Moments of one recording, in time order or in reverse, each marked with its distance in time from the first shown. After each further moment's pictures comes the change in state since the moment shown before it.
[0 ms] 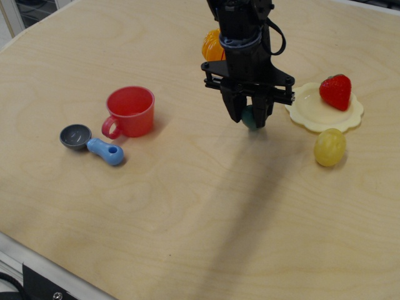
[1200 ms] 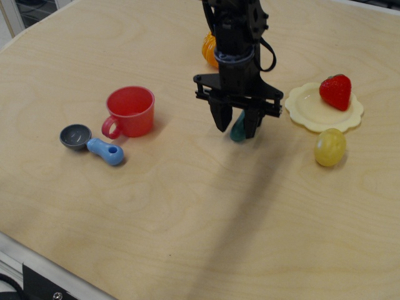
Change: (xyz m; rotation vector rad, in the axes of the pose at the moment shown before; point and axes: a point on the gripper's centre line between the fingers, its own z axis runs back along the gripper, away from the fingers) arm -0.004 0.018 -0.014 0.063 0.039 0.054
